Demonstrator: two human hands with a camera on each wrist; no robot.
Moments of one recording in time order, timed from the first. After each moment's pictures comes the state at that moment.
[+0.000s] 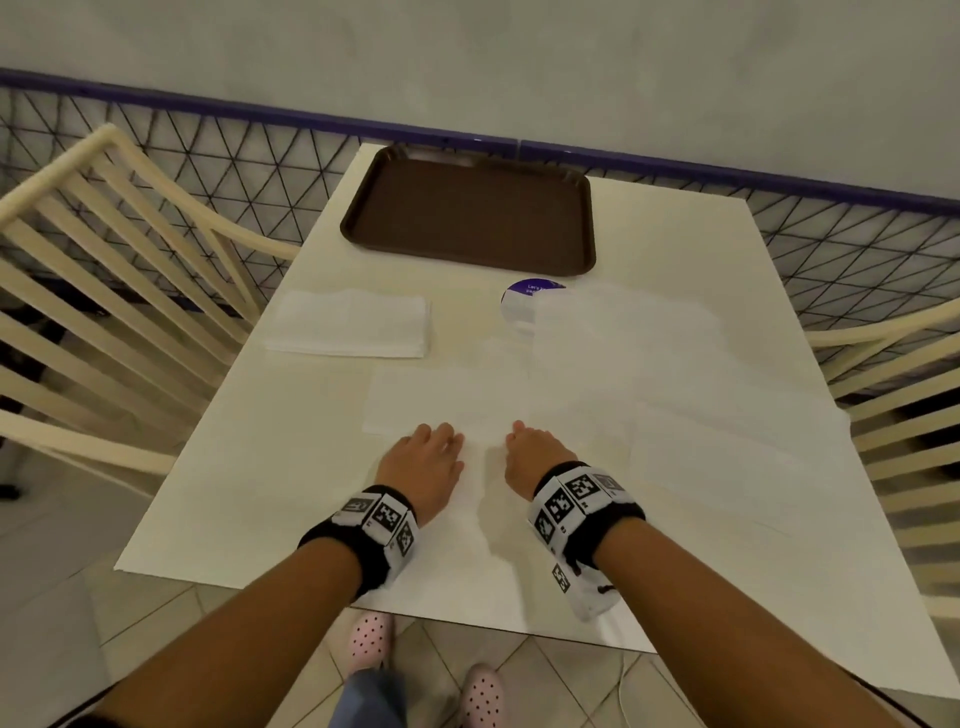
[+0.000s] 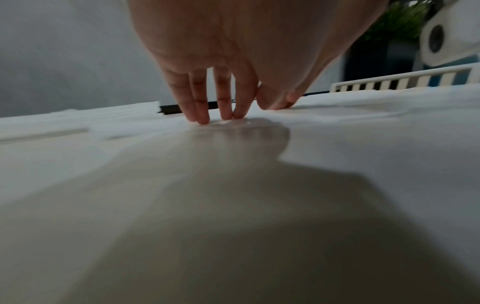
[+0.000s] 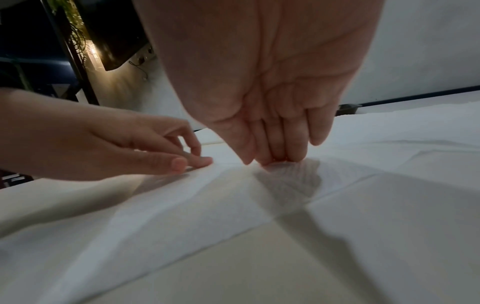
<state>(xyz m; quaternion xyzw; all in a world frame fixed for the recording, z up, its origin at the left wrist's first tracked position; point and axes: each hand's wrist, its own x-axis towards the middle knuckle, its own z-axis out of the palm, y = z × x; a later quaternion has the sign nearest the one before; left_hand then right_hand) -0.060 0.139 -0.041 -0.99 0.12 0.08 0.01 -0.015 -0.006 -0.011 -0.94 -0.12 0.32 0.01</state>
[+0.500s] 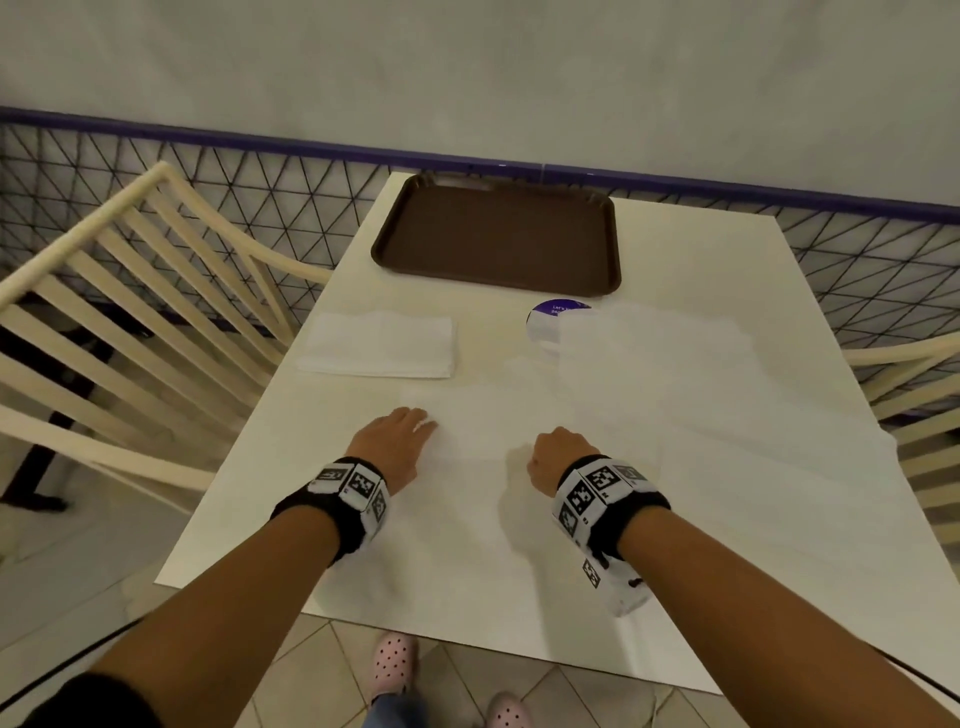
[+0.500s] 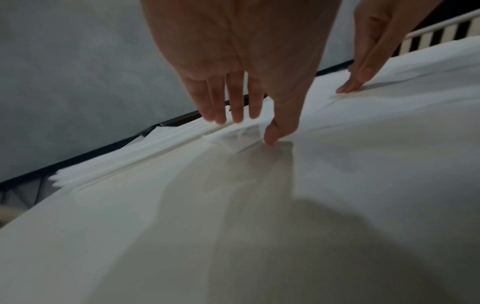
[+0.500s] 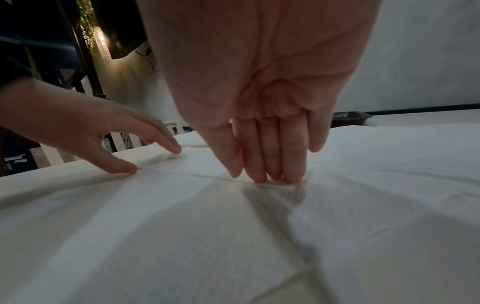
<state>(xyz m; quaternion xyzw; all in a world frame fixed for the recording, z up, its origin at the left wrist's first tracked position) -0.031 0.198 -0.014 -0.98 0.09 0.17 0.06 0.000 -0.002 0.010 -0.95 -0.14 0.29 -0.01</state>
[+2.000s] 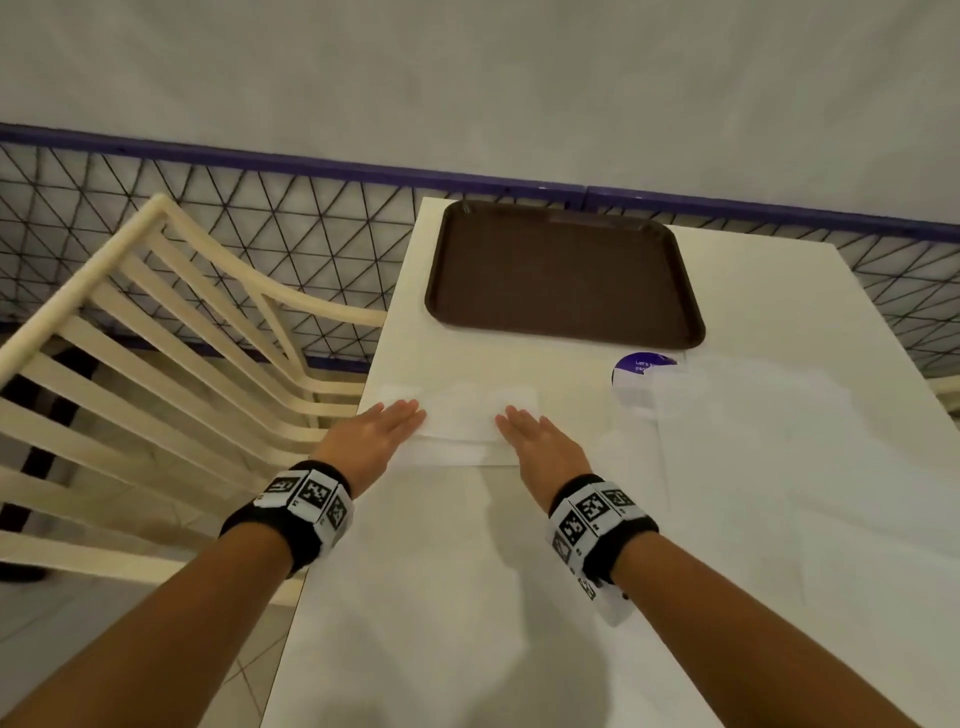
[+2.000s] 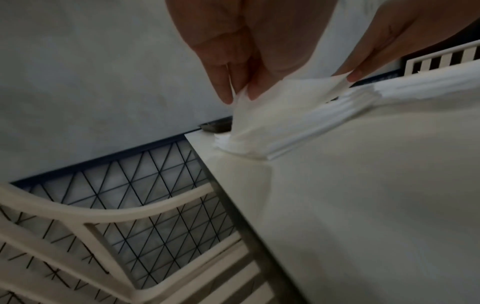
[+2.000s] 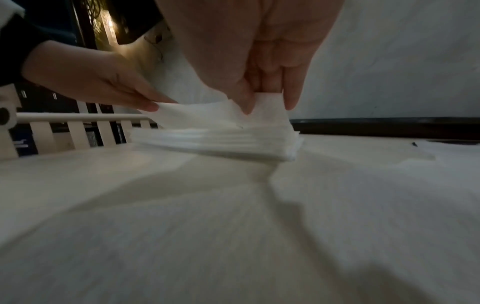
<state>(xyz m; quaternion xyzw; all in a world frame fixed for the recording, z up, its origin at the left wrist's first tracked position) 0.067 0.369 -0.001 -0.97 0.21 0.01 0.09 0.083 0.146 0.003 -0.96 -0.23 0.17 0.04</state>
